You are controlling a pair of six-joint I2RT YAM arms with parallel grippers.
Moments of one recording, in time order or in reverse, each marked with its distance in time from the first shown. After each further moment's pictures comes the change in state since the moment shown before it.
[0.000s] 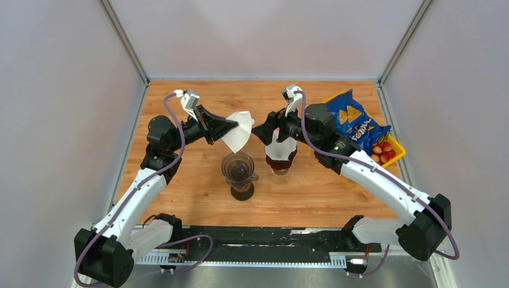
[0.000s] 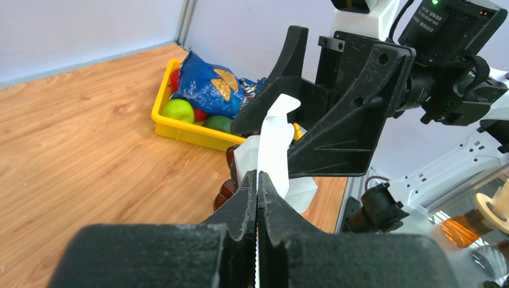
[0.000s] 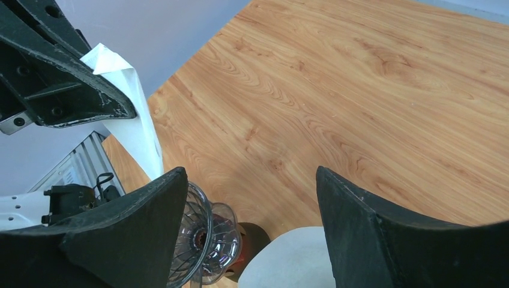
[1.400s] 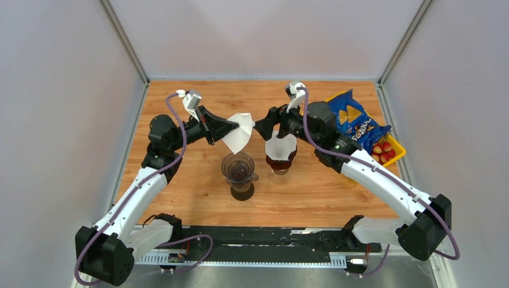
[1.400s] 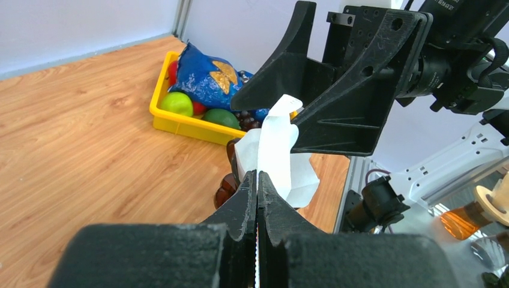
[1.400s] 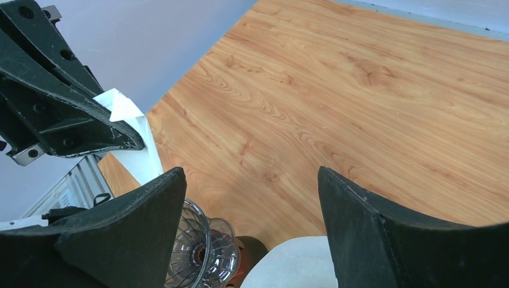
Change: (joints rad) left arm 0.000 0.015 0.000 -0.009 0.019 0.016; right arm 0.000 0.003 0.031 0.000 0.056 0.022
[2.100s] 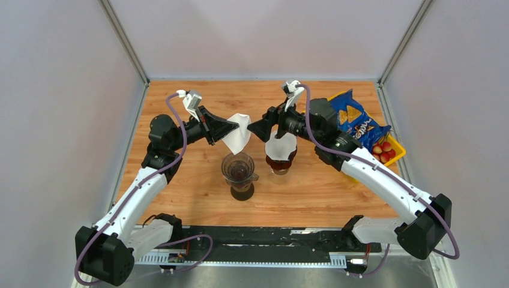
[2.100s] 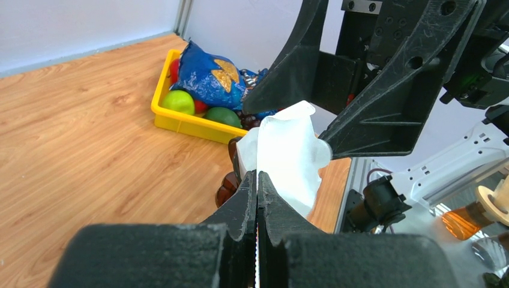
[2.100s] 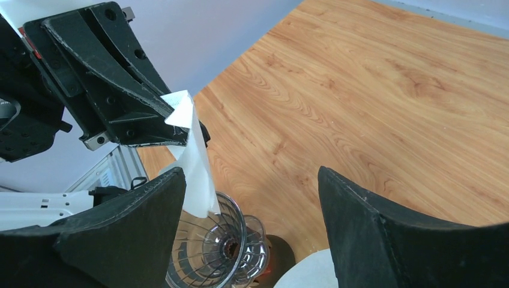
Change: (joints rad) left arm 0.000 0.000 0.000 -0.011 -0.003 0.006; right arm 0.000 0.002 0.038 0.002 -0.132 0.022
